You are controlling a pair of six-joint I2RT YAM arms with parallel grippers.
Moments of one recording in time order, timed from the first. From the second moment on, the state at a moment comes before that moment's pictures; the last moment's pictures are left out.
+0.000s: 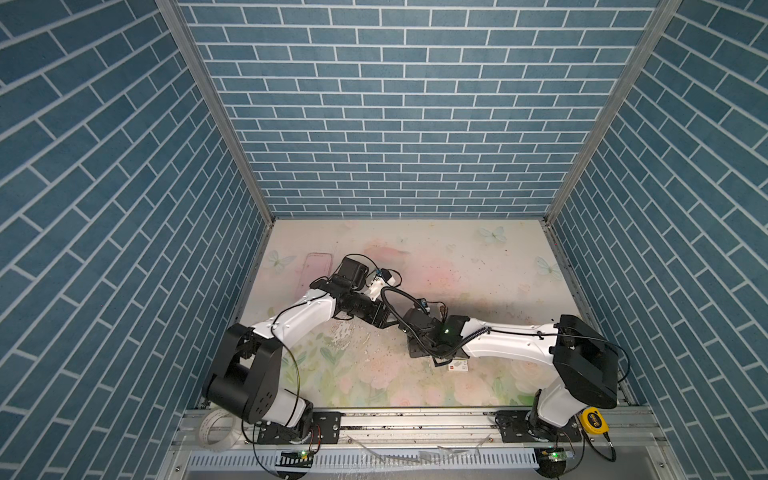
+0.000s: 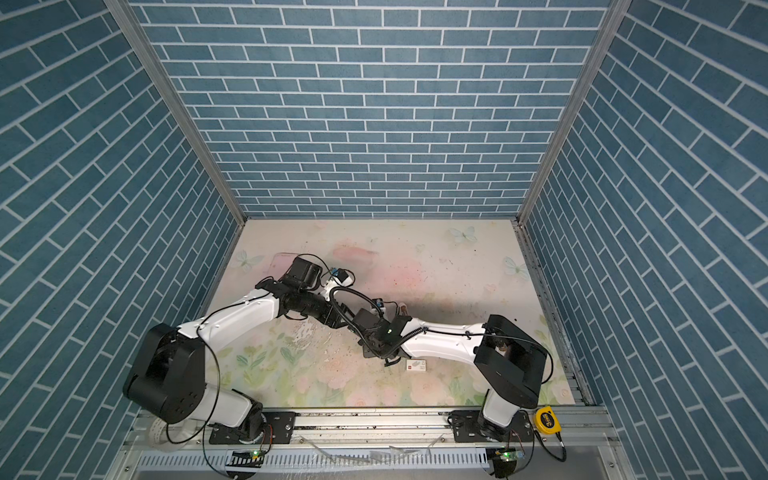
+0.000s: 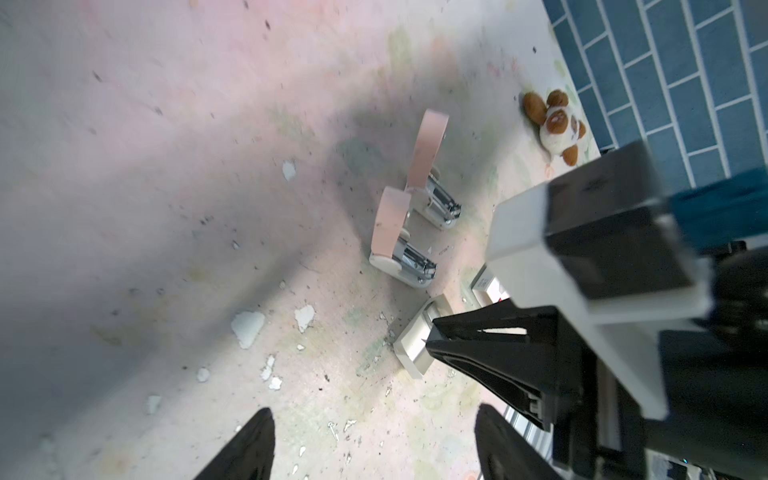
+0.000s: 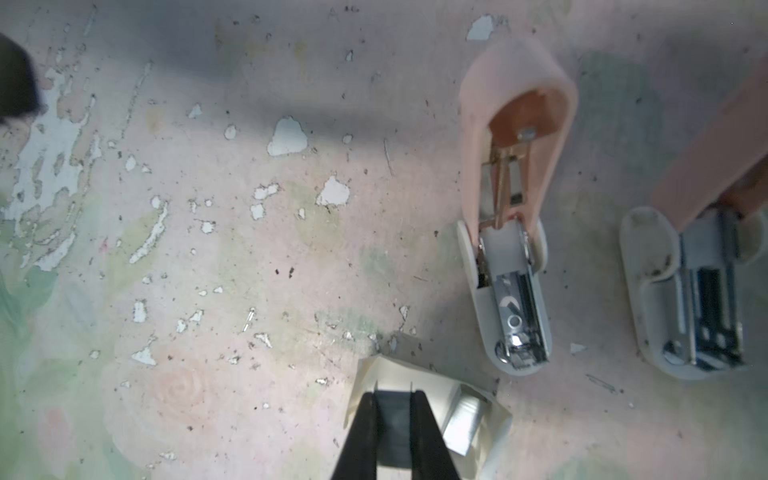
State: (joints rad) left arm -0.41 1.45 0.94 -0.54 0.67 0.03; right arm 1.15 1.64 0.99 -0.50 0.19 0.86
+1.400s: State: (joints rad) left arm -0.28 1.41 1.30 -0.87 0.65 0.26; right arm 0.93 1.41 0.70 -0.10 0.10 0.51
